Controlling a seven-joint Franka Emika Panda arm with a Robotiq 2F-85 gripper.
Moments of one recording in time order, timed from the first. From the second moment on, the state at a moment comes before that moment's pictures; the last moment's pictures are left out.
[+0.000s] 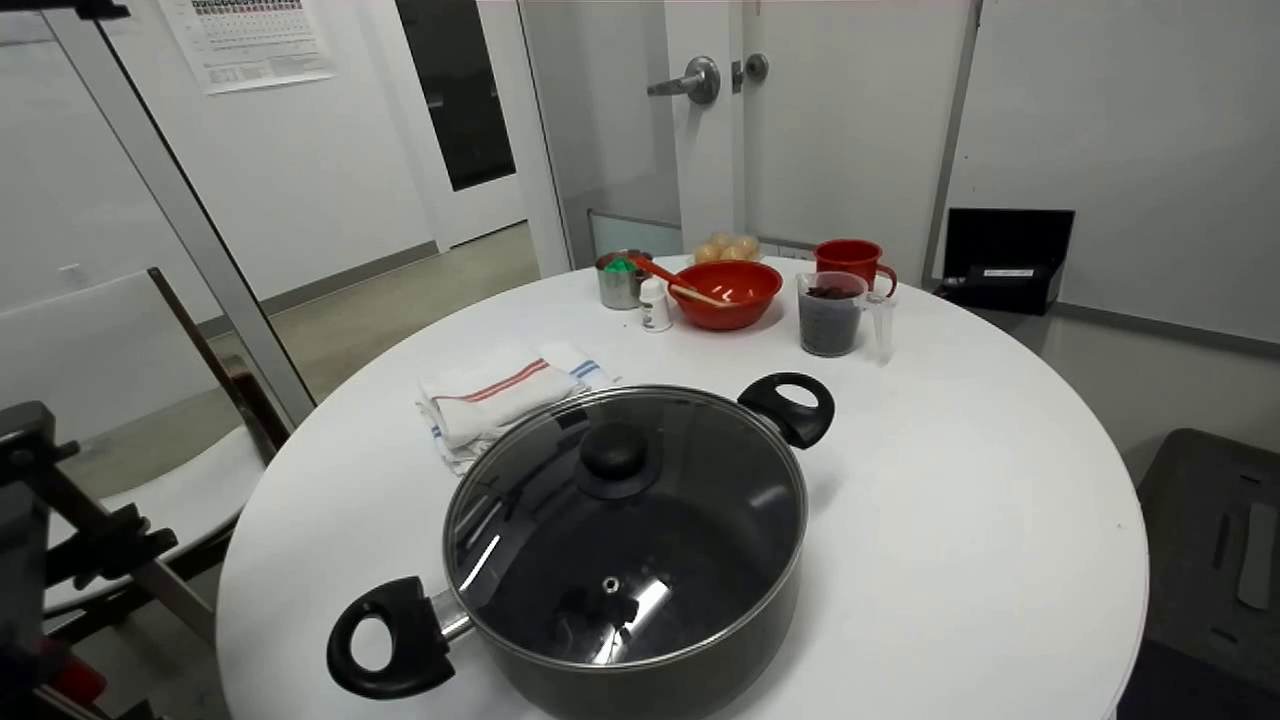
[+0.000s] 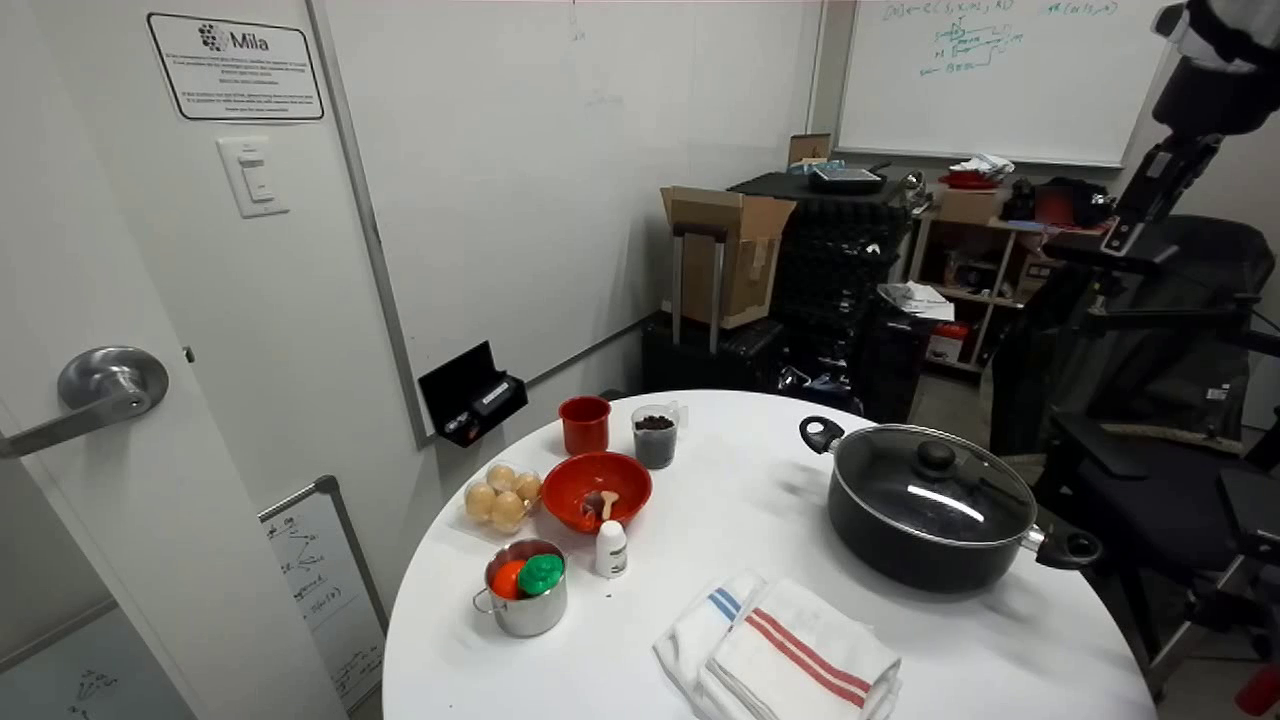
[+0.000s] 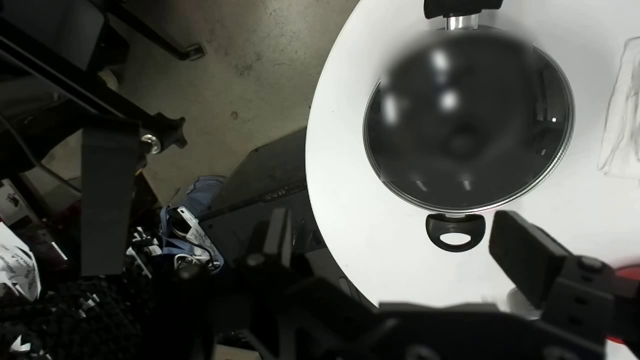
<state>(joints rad) -0.36 -0.45 -0.10 -2.67 -0.38 2.41 0.12</state>
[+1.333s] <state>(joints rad) -0.22 -0.11 -0.18 -2.51 -0.13 2.45 -0.15</state>
